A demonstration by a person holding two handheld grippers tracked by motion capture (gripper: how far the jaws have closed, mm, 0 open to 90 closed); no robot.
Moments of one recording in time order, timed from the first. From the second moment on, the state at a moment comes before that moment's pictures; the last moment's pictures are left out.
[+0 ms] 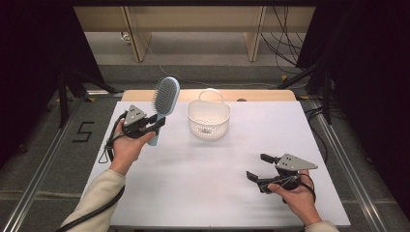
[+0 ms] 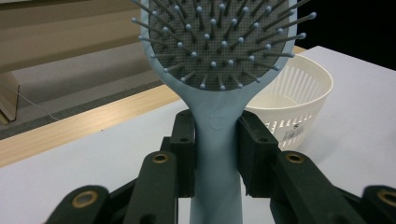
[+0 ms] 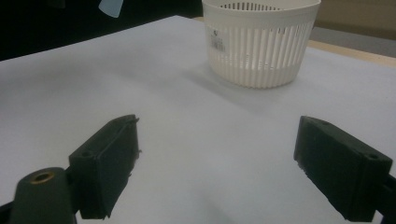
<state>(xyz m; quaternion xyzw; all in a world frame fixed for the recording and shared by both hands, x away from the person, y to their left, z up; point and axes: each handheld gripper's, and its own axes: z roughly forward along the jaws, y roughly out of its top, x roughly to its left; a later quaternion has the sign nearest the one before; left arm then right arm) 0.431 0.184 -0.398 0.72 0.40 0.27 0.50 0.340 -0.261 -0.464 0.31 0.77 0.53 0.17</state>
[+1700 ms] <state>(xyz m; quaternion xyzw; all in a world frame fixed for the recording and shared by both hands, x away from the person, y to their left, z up) 0.441 0.169 -0.395 0.72 0.39 0.26 0.50 0.340 -0.261 -0.464 0.31 0.77 0.53 0.17</state>
